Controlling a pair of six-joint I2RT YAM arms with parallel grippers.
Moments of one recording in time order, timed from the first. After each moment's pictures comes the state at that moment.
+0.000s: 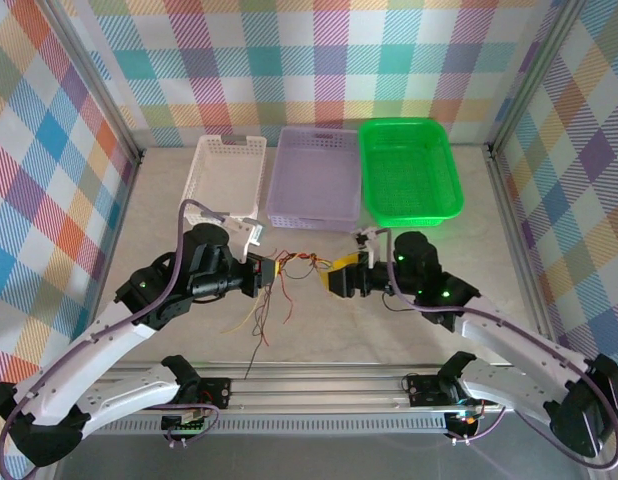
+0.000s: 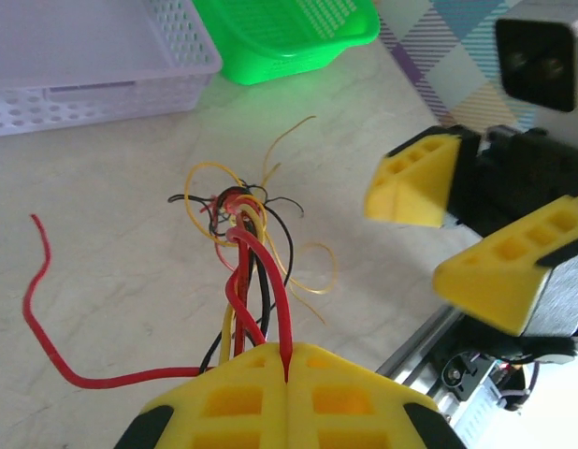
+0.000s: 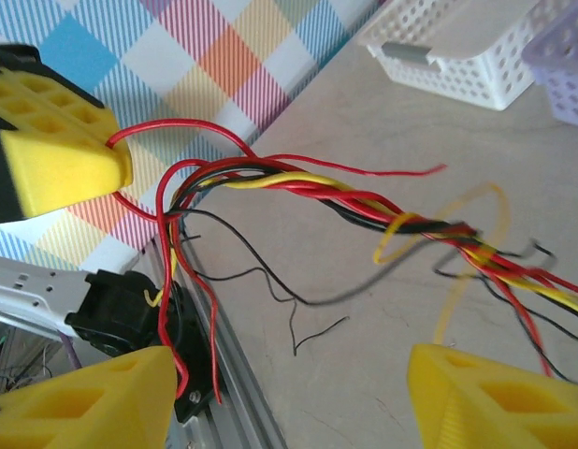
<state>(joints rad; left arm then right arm) -0.76 0.89 1.04 -0.72 0.16 -0.45 0.74 0.98 0.68 -0.05 -0.50 0.47</state>
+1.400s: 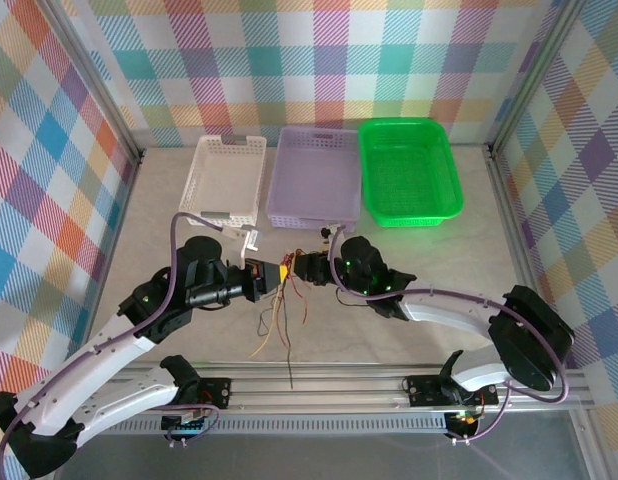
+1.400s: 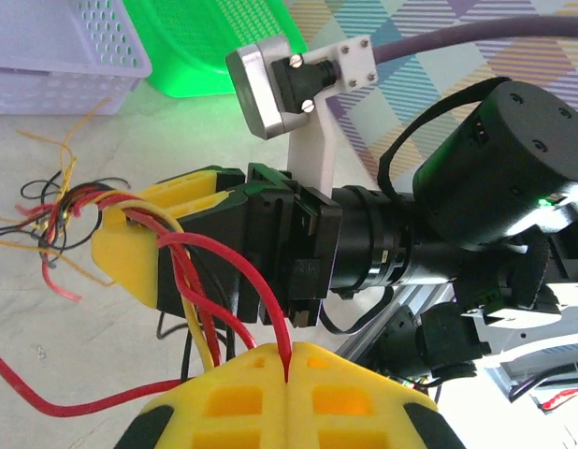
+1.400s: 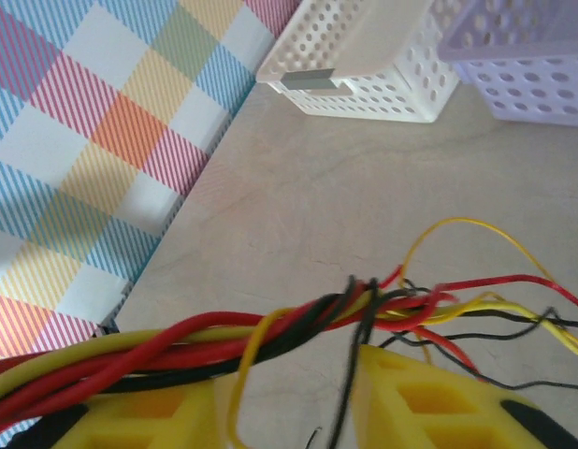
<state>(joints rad) -0.76 0.79 0.87 -0.50 0.27 -0.62 0.91 1.39 0.70 0.36 -0.12 0.71</state>
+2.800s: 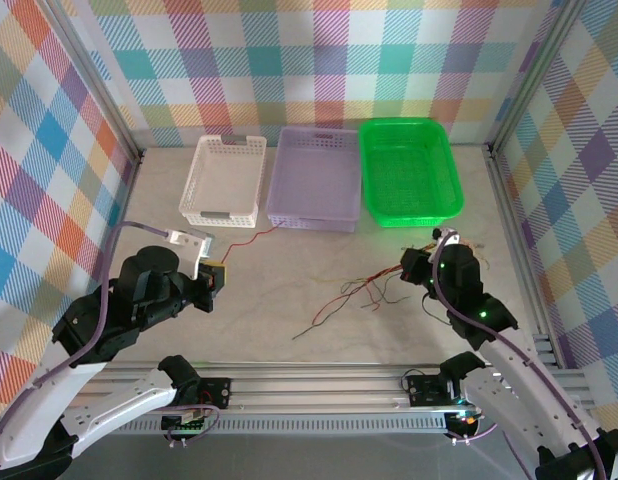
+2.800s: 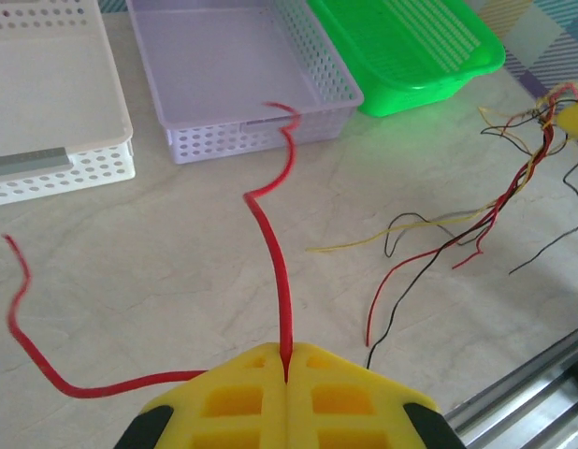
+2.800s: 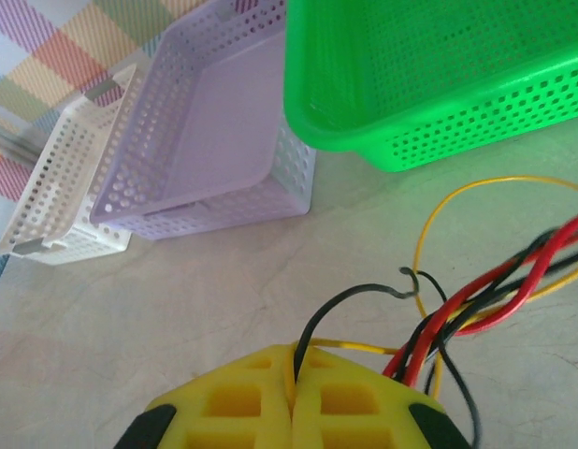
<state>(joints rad) -0.76 0.68 1.15 -1.05 -0.16 -0.33 0.42 0.66 0.56 -0.37 0.01 0.62</state>
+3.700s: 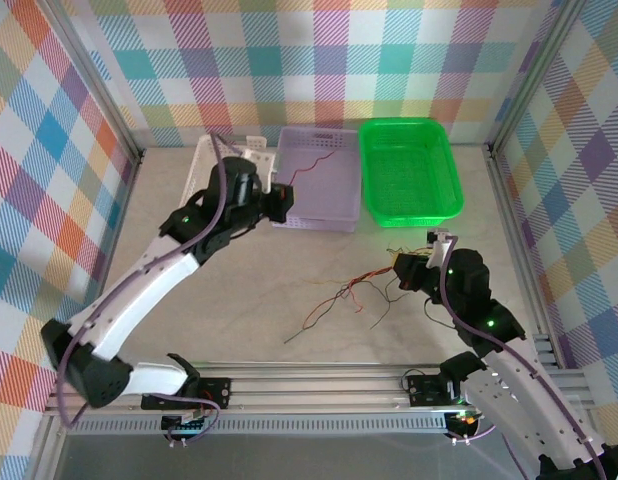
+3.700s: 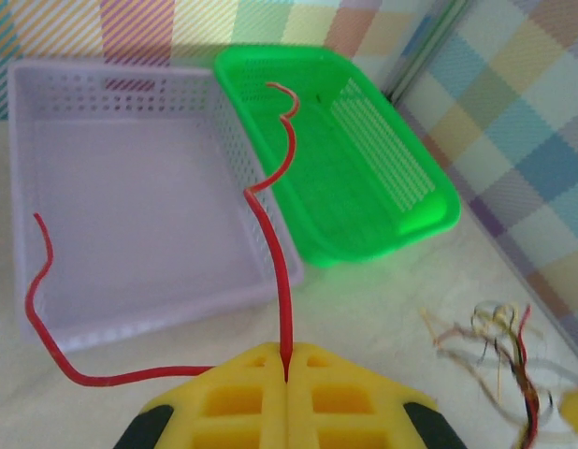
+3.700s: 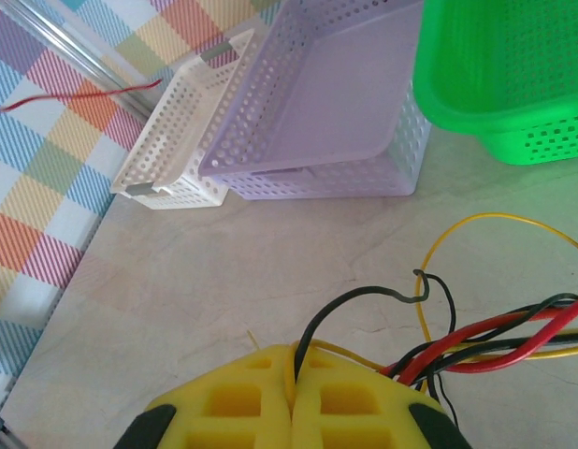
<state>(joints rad) -0.61 1.36 1.41 -0.49 0.03 -0.37 0.42 0.58 0.56 -0.36 -0.20 0.56</state>
